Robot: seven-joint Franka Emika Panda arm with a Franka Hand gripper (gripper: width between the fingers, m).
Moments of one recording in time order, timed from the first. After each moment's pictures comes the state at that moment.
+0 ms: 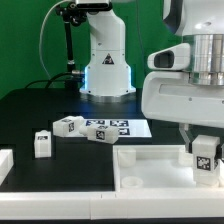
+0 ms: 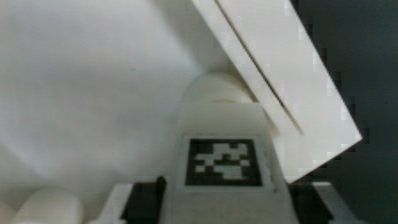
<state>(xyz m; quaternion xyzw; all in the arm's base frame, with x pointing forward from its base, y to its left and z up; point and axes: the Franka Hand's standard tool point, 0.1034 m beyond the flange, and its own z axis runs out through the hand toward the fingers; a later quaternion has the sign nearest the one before) 0.638 0.107 0.071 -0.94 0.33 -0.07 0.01</state>
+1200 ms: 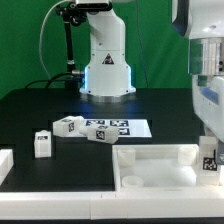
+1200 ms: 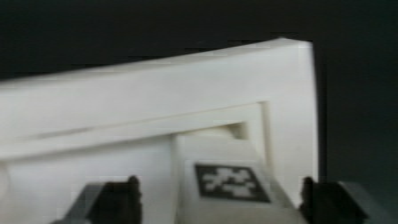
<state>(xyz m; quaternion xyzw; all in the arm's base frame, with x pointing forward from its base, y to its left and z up) 0.633 0.121 0.067 -0.71 0.70 -0.03 0.04</state>
